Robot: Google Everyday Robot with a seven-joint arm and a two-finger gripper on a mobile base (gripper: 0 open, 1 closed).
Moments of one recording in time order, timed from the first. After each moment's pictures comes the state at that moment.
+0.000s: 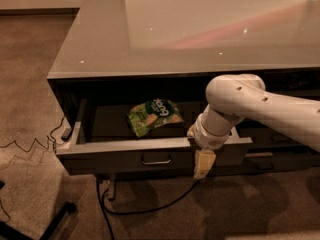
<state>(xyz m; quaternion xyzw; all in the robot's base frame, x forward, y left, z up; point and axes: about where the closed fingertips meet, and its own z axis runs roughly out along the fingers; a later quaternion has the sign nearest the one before) 0.499 -0.114 0.656 -0.71 0.69 0.08 0.10</state>
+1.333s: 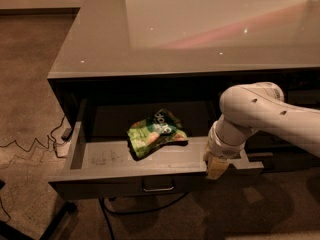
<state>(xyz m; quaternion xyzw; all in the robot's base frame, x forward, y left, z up) 0.478 -0.162 0.653 -0.68 0.73 0.04 0.08</state>
